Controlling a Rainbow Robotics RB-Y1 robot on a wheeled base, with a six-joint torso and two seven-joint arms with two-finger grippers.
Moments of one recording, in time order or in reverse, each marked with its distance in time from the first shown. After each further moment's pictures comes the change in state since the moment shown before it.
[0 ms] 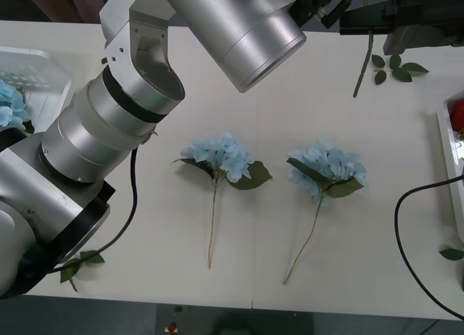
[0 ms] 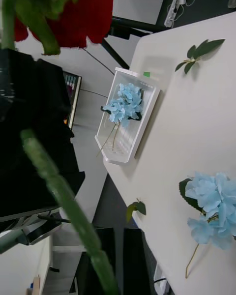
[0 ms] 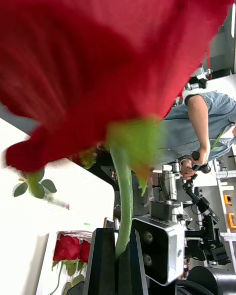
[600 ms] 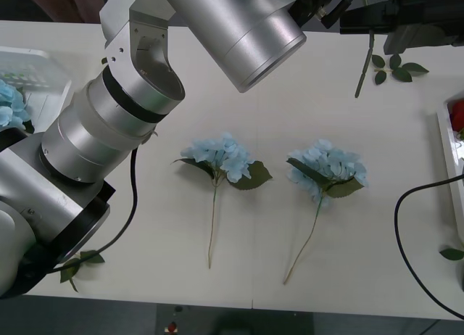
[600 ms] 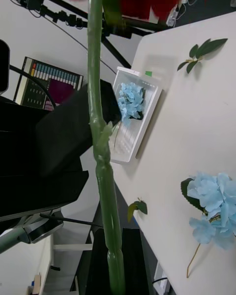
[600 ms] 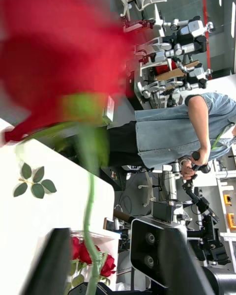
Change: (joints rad) right arm -0.002 0.000 -0.002 0.000 -0.005 0.005 0.000; left arm 0.000 0.000 0.000 0.000 0.000 0.000 0.000
